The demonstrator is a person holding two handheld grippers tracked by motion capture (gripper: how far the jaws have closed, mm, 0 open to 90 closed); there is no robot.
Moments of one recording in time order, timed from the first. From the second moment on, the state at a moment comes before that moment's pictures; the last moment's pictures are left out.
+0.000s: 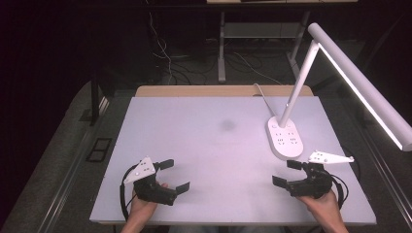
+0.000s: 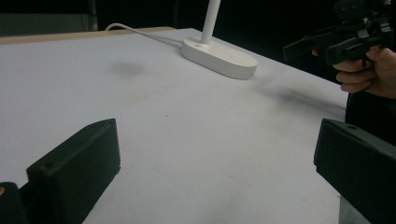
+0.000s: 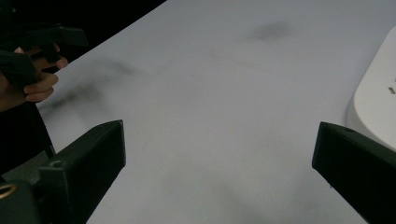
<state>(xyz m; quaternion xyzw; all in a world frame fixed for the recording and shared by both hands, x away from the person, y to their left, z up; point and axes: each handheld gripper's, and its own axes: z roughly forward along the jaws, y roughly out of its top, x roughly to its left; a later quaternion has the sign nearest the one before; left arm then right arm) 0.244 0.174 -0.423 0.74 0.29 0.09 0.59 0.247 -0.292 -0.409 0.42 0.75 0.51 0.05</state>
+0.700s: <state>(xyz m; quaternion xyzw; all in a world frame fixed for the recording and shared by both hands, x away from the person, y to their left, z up) 0.243 0.173 -0.423 0.75 0.29 0.09 0.59 0.248 -0.296 -0.405 0.43 0.75 0.50 0.05</state>
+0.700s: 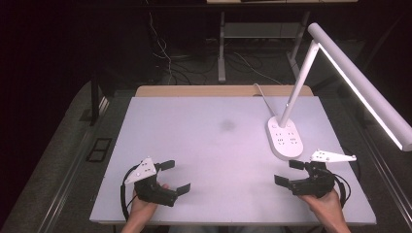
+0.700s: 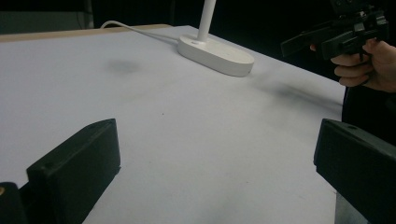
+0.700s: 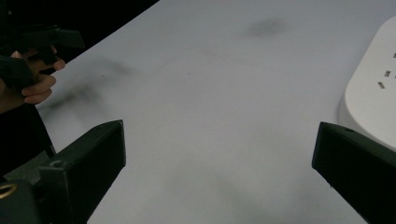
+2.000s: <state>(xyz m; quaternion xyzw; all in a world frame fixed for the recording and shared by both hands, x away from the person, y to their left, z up) 0.243 0.174 -0.423 0.75 0.29 0.09 0.59 0.268 -0.301 -0.381 0.42 0.77 0.48 0.04</state>
